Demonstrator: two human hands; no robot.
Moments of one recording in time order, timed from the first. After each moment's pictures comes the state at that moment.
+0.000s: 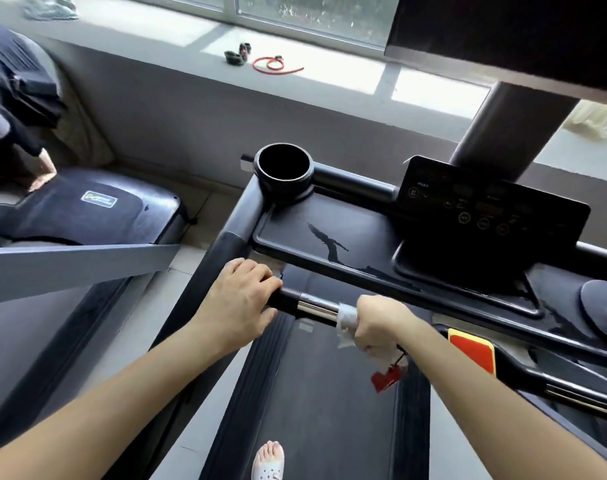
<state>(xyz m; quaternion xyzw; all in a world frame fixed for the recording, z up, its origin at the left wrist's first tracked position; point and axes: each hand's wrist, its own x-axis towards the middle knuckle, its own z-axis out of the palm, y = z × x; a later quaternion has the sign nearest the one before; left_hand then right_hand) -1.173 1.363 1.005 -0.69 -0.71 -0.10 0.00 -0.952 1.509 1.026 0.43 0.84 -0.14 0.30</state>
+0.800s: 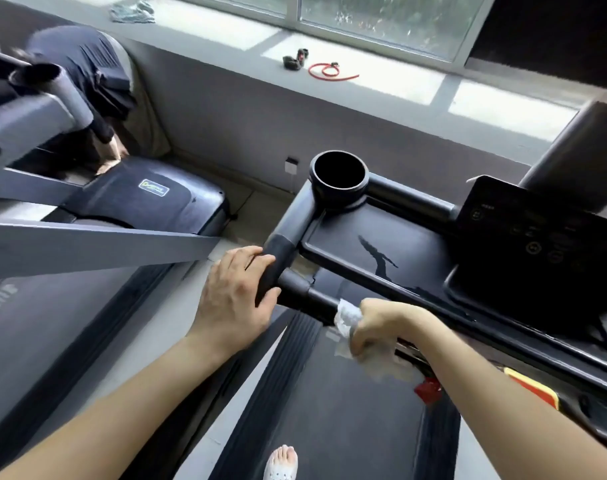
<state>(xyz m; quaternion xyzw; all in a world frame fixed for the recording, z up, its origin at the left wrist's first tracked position) -1.202 1.319 1.020 -0.52 -0.81 -0.27 0.02 -1.017 1.512 1.029 0.38 0.81 -0.28 0.35</state>
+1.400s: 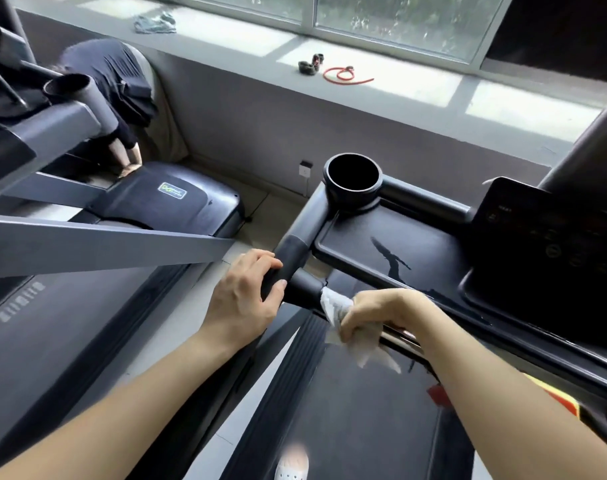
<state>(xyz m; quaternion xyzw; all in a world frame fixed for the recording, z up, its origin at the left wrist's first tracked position) -1.202 1.313 1.023 -0.46 -0.82 -0.34 -0.02 -1.053 1.514 1.019 0.35 0.79 -0.37 0.35</state>
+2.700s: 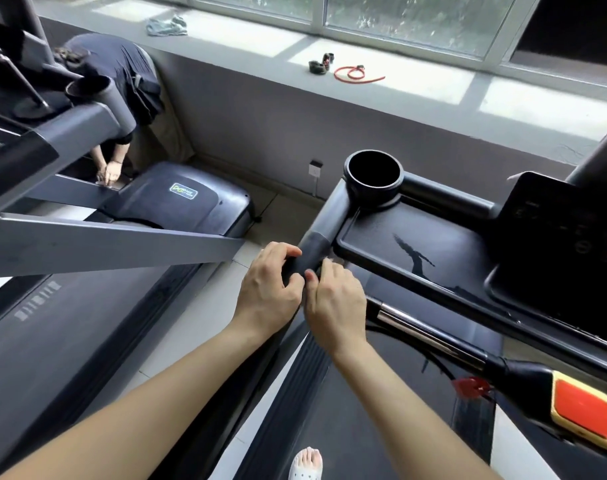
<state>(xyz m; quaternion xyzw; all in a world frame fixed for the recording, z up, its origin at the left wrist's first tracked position) -1.209 1.319 1.023 -0.40 -0.81 -0.41 -0.07 -1.109 1.400 0.987 0.36 0.90 -0.12 -0.21</state>
